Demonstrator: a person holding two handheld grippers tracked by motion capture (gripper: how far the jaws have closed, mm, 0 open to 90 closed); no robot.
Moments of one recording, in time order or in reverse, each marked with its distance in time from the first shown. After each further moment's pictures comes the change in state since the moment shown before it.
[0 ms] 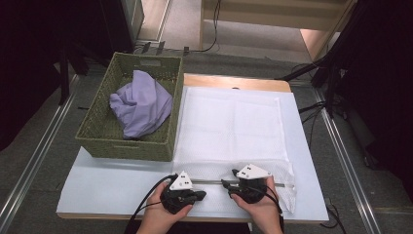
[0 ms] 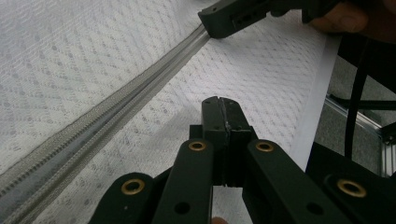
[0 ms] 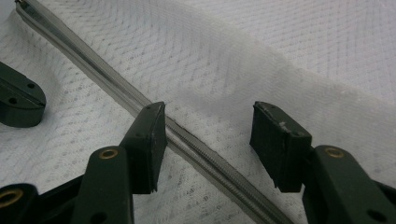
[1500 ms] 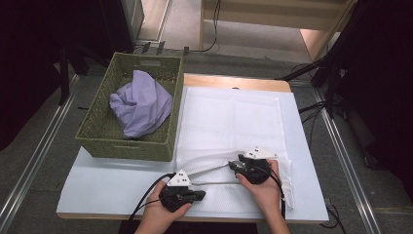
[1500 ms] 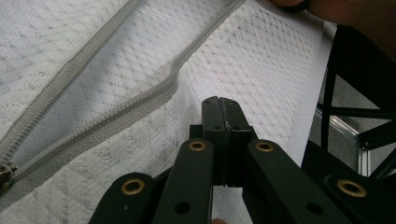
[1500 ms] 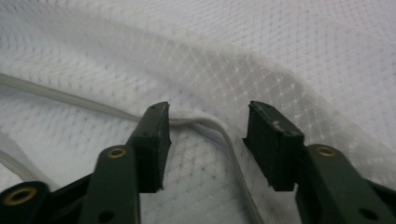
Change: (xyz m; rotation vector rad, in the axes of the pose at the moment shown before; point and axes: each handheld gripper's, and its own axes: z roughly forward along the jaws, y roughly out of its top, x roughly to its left) left arm 0.007 -0.001 0.000 -0.003 -0.050 -0.060; right arm -0.047 0.018 0.017 -0.018 -0.059 0.100
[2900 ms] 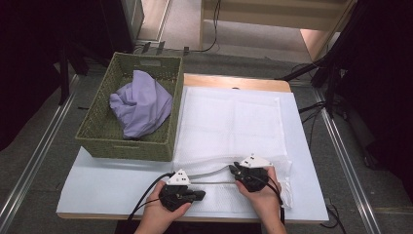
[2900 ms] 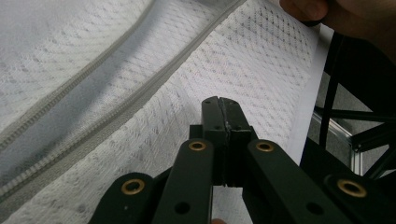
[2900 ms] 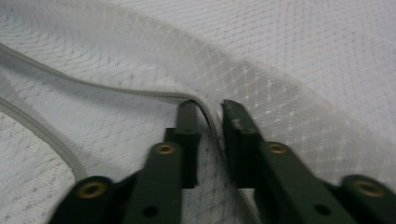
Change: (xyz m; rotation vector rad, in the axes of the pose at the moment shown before) left arm 0.002 0.000 0.000 -0.002 -0.015 -0.020; right arm 0.023 -0.008 -0.008 0.022 -0.050 -0.062
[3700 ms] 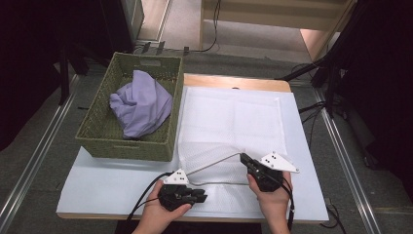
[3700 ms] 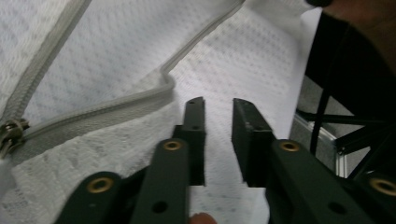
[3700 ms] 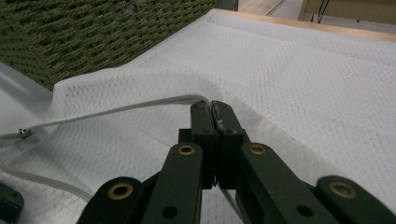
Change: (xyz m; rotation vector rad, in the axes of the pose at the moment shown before) left arm -0.001 0.003 -0.008 -0.036 -0.061 0.004; right arm -0.010 0.013 -0.049 -0.282 -0.001 0.118
